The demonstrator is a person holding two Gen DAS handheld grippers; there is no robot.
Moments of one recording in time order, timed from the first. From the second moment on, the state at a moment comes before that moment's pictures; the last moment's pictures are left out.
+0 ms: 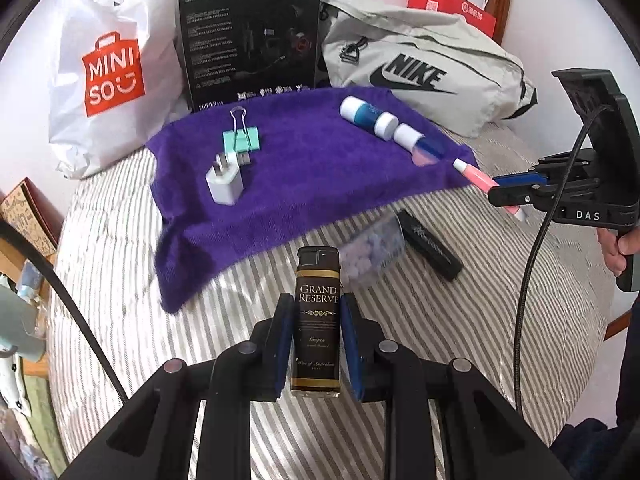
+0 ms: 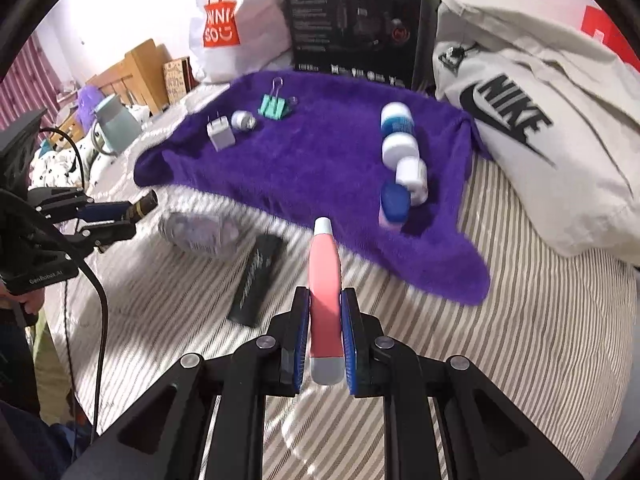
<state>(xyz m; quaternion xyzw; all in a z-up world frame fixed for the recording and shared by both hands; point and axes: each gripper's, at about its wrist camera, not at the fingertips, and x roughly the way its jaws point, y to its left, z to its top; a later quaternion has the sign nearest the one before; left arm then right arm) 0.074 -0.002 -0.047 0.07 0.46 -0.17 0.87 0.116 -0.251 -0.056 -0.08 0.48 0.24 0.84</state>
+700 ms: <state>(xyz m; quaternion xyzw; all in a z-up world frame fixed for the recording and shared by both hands) 0.199 -0.014 -0.040 0.06 0.46 -0.17 0.87 0.235 -0.212 -0.059 -0.10 0.49 0.26 0.82</state>
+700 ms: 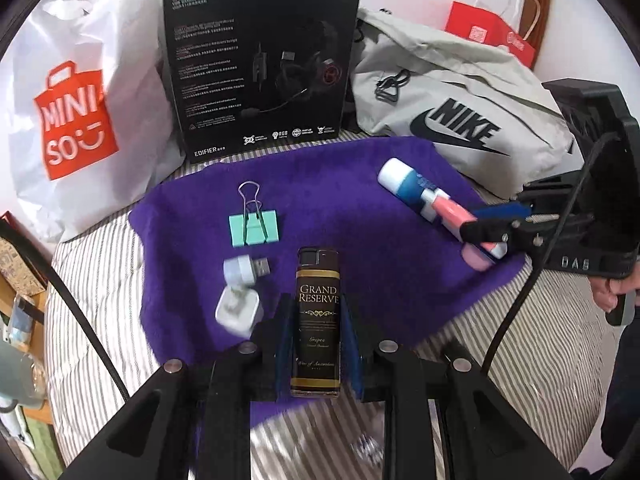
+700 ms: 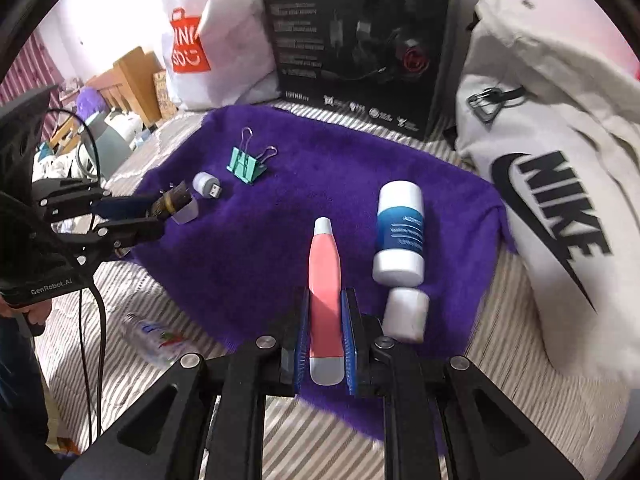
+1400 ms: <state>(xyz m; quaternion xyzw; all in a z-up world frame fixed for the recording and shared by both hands) 0.241 -0.025 -0.072 0.07 0.49 -0.16 0.85 0.264 -0.196 -0.097 -0.15 0.52 0.25 0.80</state>
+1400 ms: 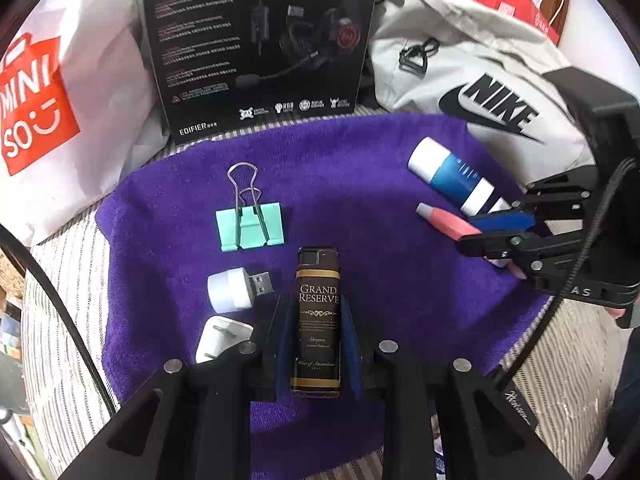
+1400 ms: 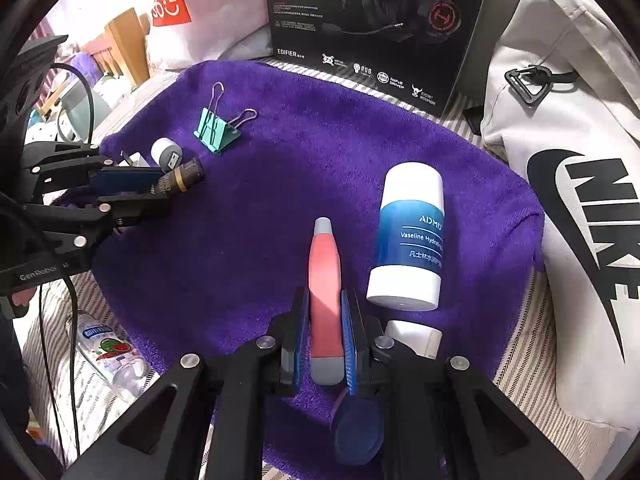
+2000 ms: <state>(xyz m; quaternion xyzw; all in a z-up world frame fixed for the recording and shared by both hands) 0.238 -0.033 -0.082 0.10 0.50 -0.16 0.85 0.263 -0.200 -0.096 -0.14 0.52 0.27 0.80</state>
